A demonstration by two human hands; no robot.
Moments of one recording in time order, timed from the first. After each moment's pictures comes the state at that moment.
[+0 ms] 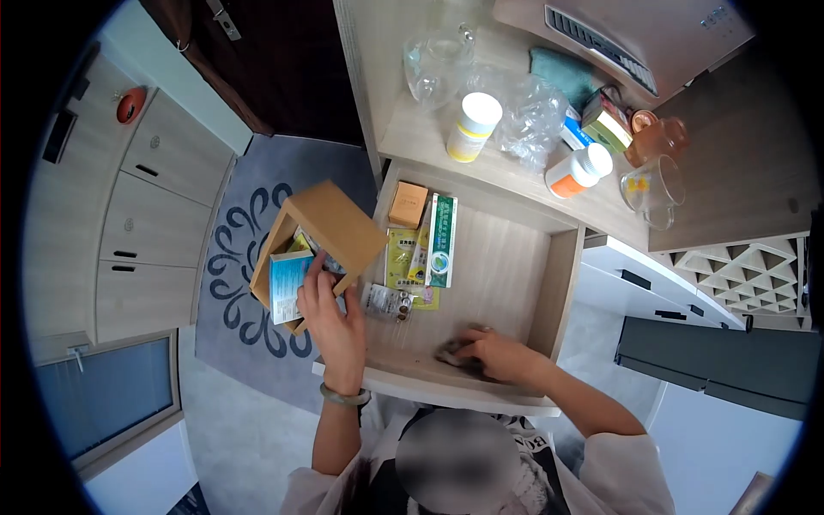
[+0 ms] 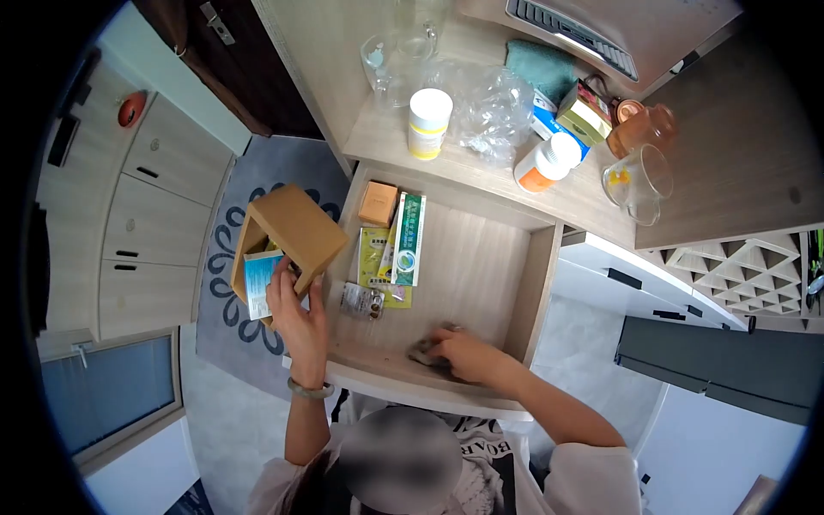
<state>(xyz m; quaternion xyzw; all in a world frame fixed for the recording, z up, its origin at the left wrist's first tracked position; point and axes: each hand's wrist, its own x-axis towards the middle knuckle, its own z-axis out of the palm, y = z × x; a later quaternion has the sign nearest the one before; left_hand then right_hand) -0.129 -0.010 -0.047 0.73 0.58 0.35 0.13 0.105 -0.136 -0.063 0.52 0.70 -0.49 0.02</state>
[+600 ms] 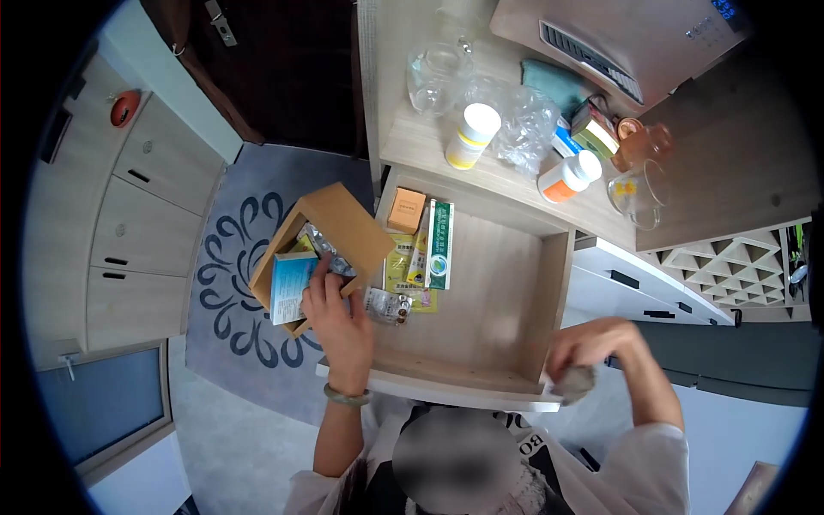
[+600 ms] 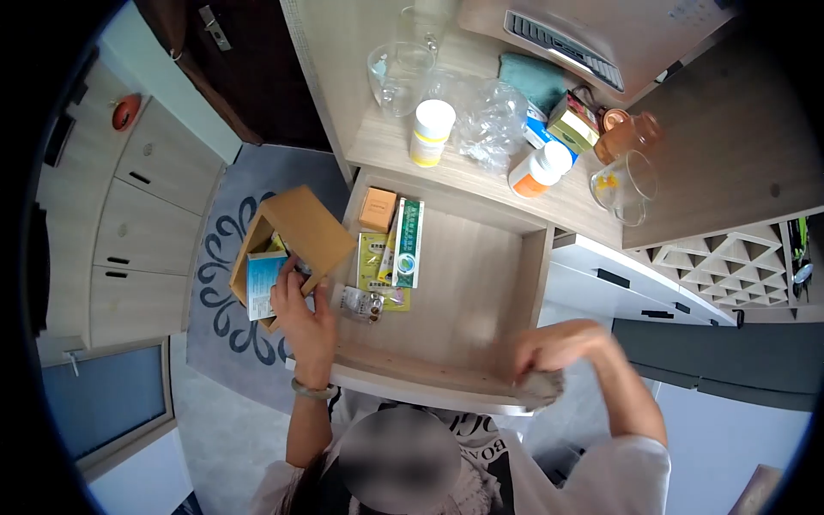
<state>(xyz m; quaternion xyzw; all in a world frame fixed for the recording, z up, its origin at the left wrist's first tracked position) -0.130 -0.009 -0.047 0.73 0.57 0.36 0.15 0.207 -0.125 0.030 0.34 0.55 -0.75 0.11</state>
